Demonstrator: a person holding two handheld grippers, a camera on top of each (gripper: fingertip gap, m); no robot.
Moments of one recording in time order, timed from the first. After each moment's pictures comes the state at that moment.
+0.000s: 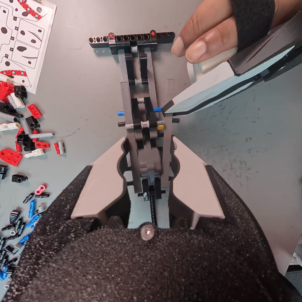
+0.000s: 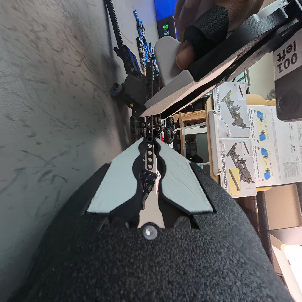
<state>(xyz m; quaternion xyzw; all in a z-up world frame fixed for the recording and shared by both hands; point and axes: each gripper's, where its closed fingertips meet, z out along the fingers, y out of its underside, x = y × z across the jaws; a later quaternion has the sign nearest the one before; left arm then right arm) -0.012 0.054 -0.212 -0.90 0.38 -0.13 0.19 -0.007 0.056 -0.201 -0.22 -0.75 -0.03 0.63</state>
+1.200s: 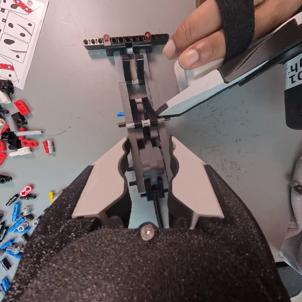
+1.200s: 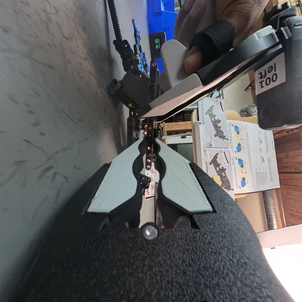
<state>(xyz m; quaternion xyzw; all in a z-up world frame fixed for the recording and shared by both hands) -0.010 0.049 -0.211 -0.90 0.36 -0.15 0.19 -0.001 0.059 -0.199 -0.15 -0.73 -0.05 0.67</state>
